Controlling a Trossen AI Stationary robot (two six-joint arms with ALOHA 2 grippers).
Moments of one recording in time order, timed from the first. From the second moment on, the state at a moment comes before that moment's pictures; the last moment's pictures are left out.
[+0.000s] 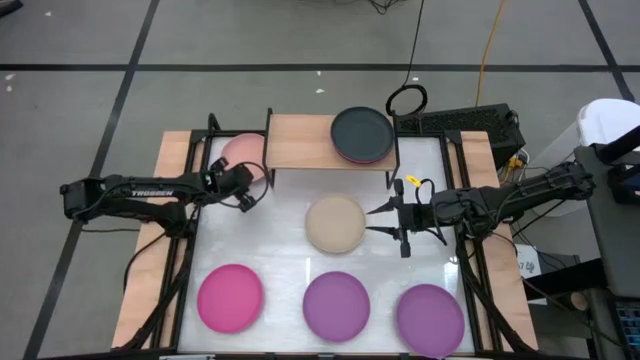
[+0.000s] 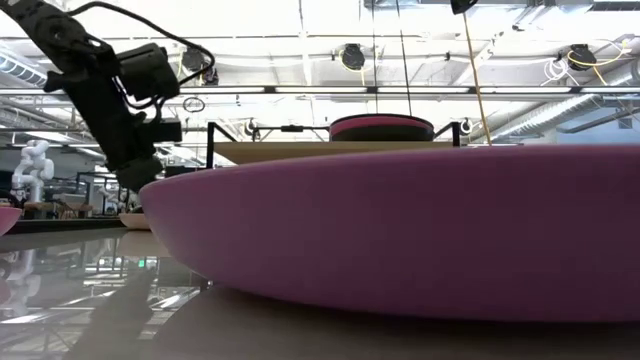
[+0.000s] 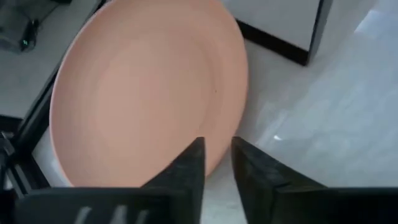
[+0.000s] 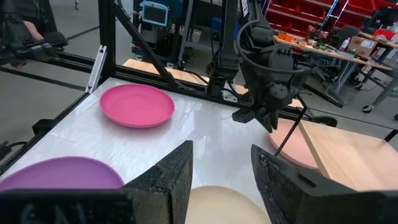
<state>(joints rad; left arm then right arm) 0.37 1.08 0.42 -0.36 -0.44 -0.04 0.24 0.96 0.74 -0.02 0.21 -0.14</state>
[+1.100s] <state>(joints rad) 0.47 1.32 0.42 -0.24 -0.42 0.14 0.24 0.96 0.74 -0.02 0.21 -0.14</state>
